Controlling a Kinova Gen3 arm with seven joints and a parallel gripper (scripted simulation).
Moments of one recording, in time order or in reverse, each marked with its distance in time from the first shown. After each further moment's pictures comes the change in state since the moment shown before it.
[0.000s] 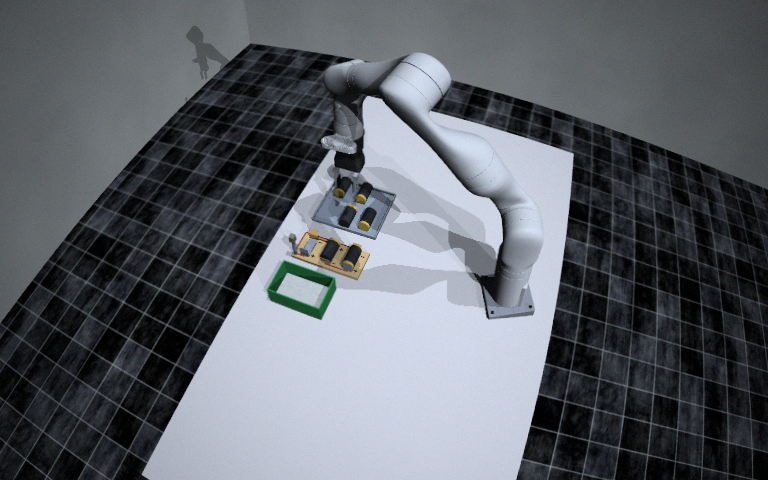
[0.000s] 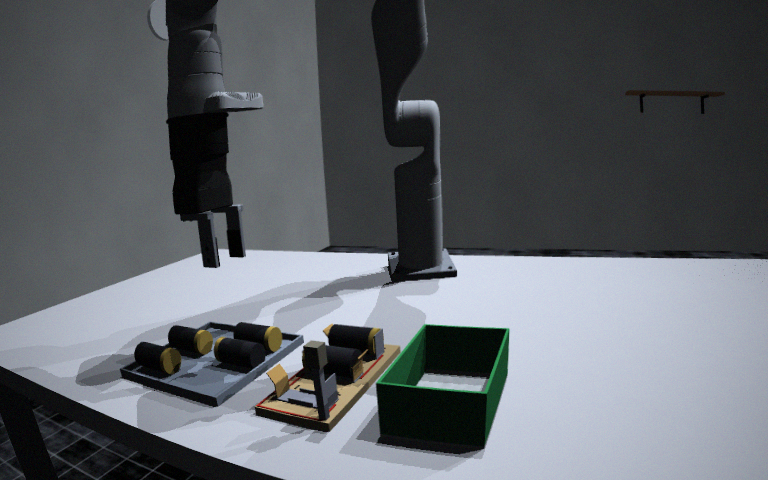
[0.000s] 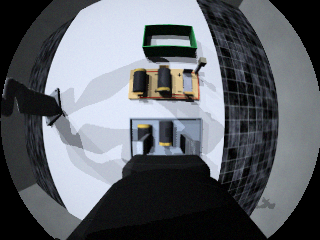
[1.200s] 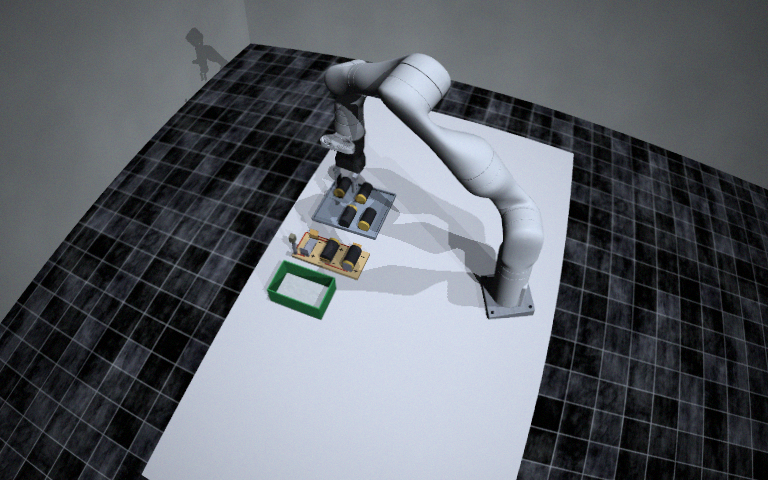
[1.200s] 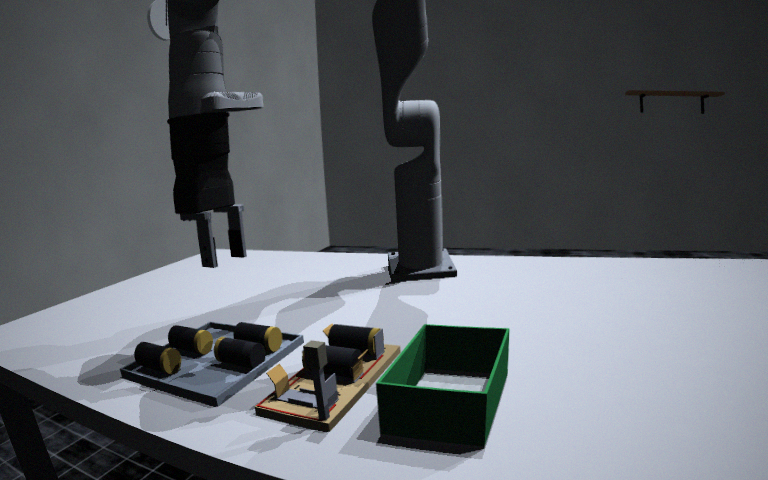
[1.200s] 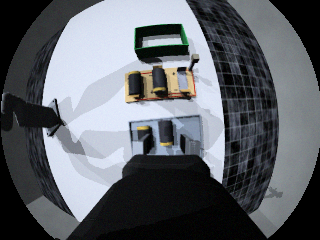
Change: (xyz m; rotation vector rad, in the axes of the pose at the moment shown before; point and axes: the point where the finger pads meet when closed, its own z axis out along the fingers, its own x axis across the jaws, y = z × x) arm 0.000 0.000 0.000 0.000 0.001 0.097
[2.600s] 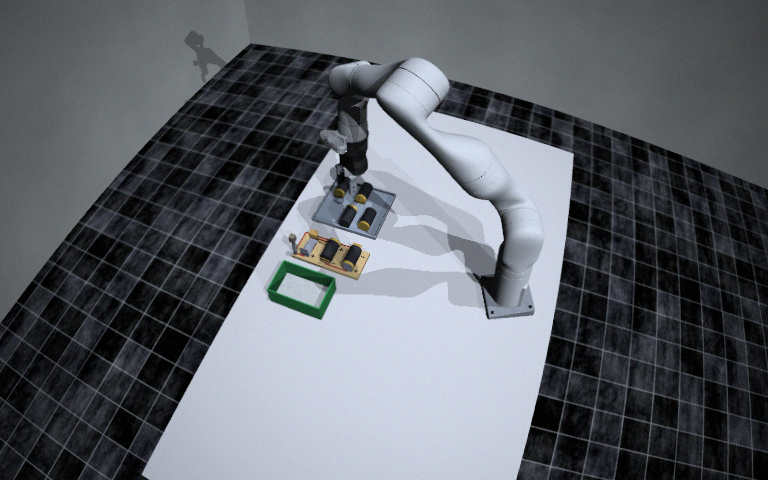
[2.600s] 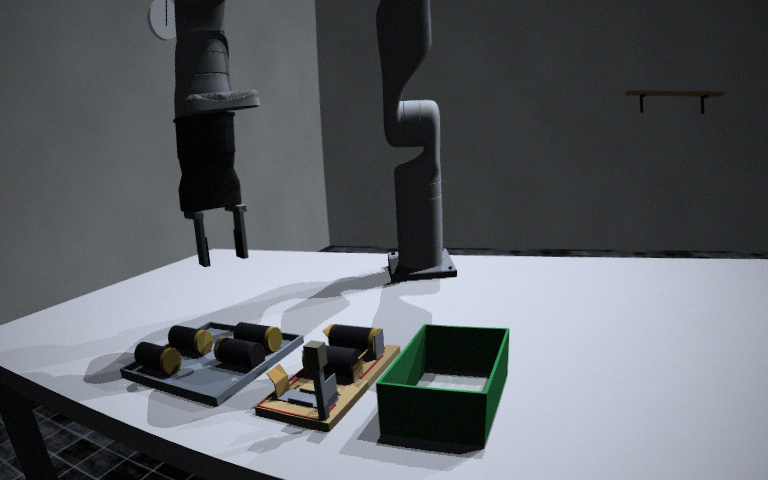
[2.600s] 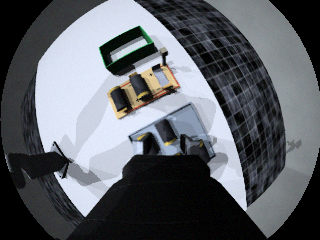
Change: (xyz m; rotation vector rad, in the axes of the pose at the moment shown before) arm 0.000 0.001 0.000 0.001 0.001 0.392
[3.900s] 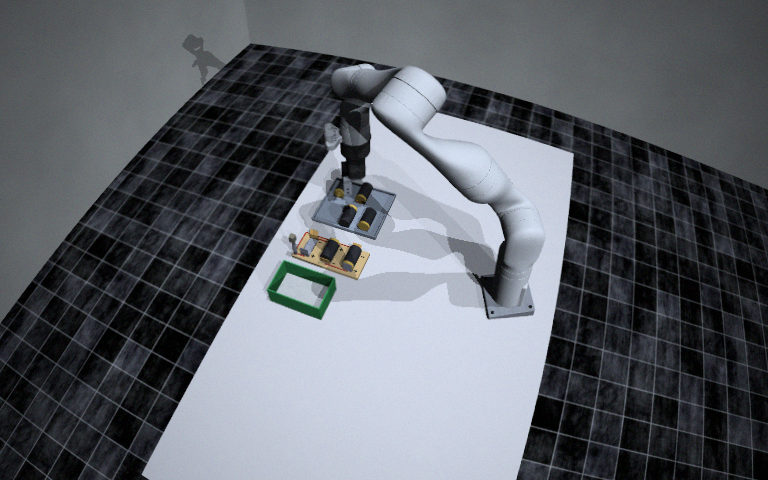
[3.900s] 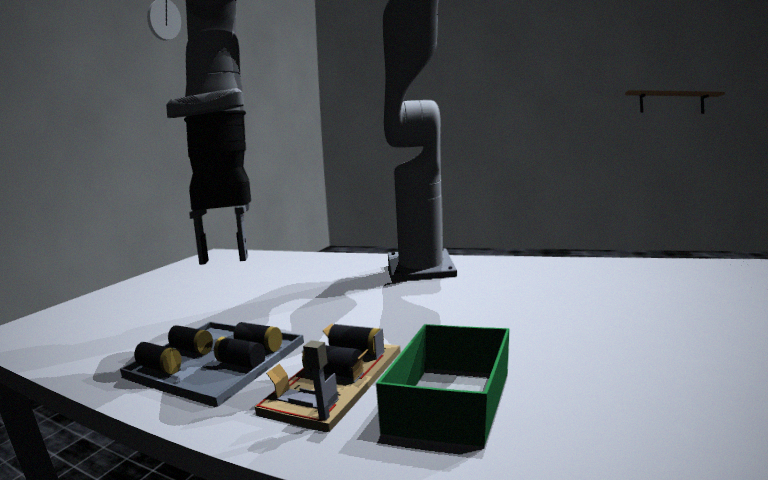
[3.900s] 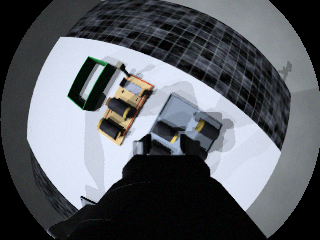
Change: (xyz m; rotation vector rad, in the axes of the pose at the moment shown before) arm 0.000 0.000 0.000 0.001 0.000 0.568
